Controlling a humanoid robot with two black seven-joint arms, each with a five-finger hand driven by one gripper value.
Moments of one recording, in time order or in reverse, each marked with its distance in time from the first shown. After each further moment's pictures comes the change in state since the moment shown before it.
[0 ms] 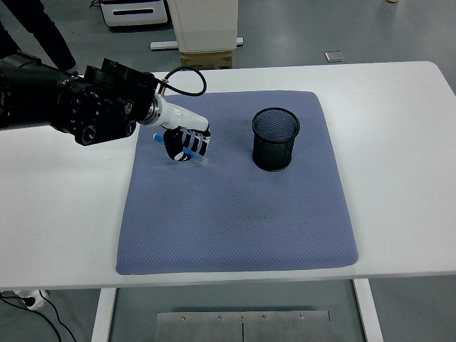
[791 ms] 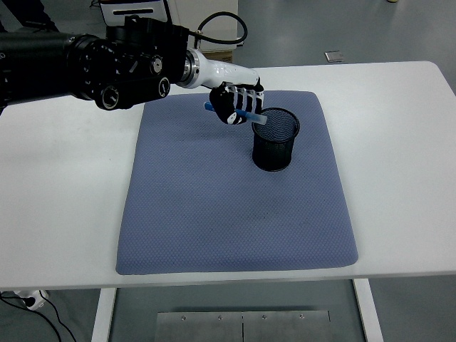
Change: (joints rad) left arm -0.076 -0.012 -0.233 0.032 -0.109 -0.015 0.005; right arm 0.000 0.000 0.000 0.000 0.000 0.000 0.000
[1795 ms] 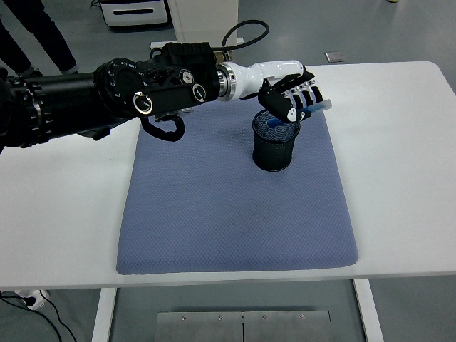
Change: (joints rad) left arm 0.209 -0.047 -0.314 0.088 -0.273 0.017 -0.005; right arm 0.000 0.000 0.000 0.000 0.000 0.000 0.000
